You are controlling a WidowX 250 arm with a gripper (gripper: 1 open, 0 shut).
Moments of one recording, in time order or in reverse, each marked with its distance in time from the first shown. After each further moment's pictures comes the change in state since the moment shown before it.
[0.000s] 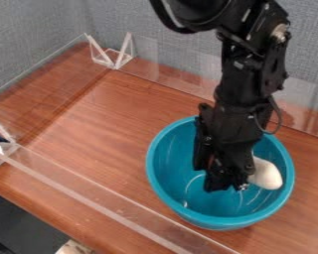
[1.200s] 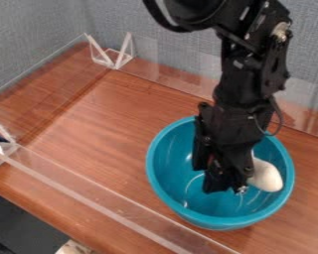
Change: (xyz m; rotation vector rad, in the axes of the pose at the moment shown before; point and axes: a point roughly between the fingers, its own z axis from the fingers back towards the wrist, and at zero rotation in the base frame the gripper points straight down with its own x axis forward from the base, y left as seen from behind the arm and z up) arm -0.004 -0.005 0.004 0.017 -0.008 -0.018
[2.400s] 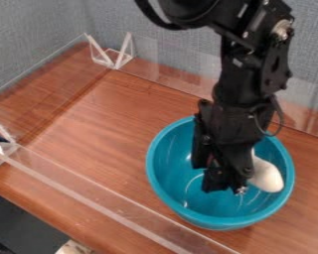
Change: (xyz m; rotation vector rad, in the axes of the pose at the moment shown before) arm -0.002 -0.003 0.007 0.027 -0.023 -0.011
